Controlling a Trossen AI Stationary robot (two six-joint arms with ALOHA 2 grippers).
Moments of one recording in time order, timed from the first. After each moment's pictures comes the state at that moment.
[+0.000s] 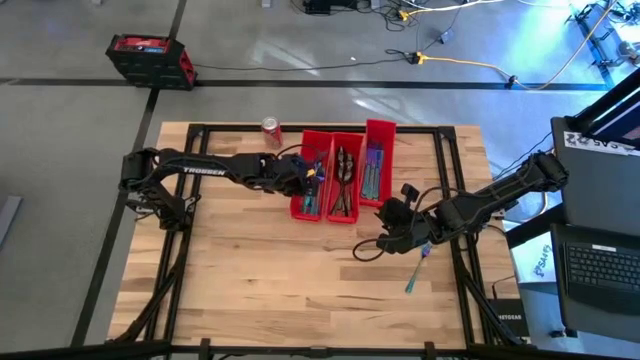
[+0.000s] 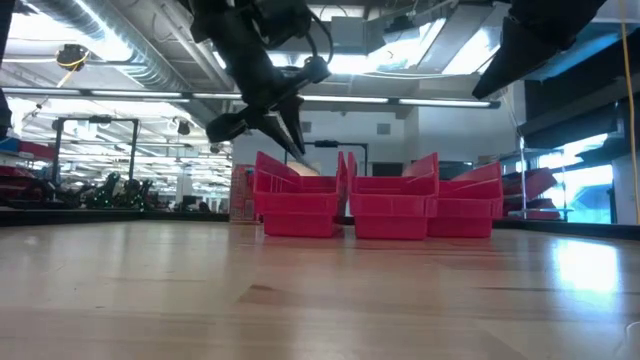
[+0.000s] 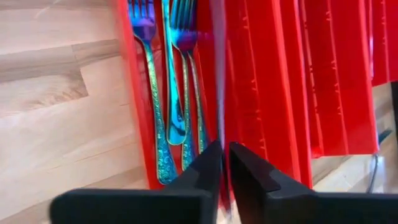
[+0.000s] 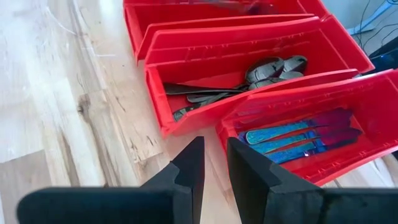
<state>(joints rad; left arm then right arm) 0.18 1.62 1.15 -0.47 -0.10 -1.14 0.43 1.24 0.92 -0.80 0.66 0.63</state>
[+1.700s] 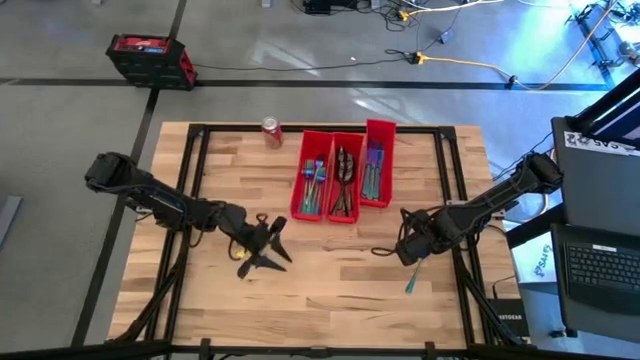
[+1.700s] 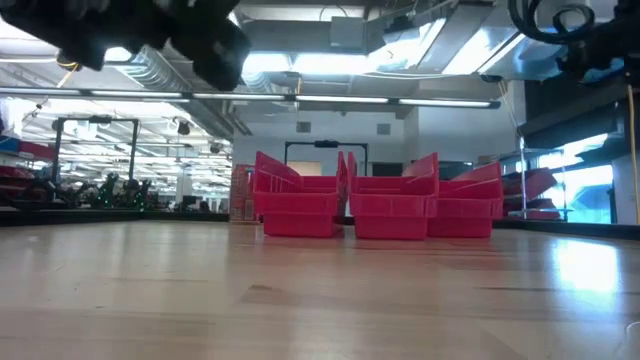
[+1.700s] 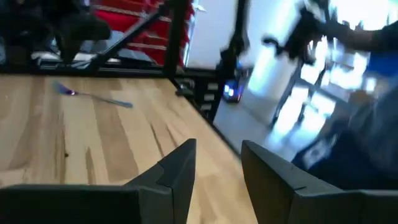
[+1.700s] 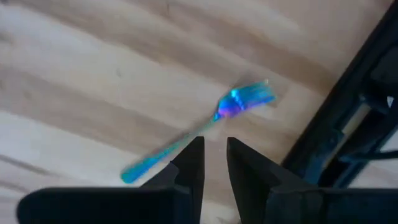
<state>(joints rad) -0.27 1.34 0.46 0.73 0.27 -0.10 0.50 1.31 0.92 -1.25 -0.09 1.62</state>
